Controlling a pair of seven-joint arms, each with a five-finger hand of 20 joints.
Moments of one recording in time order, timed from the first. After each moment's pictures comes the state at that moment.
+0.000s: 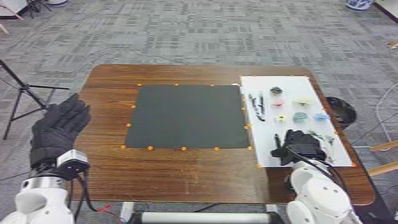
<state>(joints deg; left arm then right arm) 127.2 -62.8 -101.5 -122.6 39.5 14.2 15.6 -112.1 -73.5 81.6 -123.7 -160.0 -24.9 34.9</state>
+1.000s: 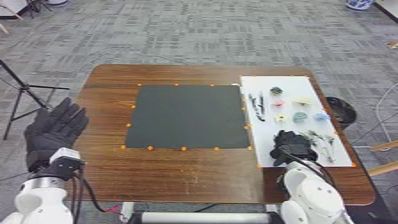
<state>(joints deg) 127.2 -62.8 -101.5 -122.6 26.8 16.7 17.9 -112.2 -76.2 80.9 -122.7 -160.5 -23.4 32.0</state>
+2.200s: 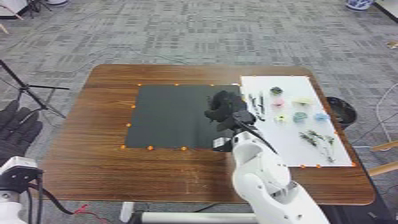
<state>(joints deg) 136.7 -63.7 -114.6 -126.2 25.9 17.5 19.1 -88.4 -75.1 58.7 -109.4 -137.5 2.6 25.7</state>
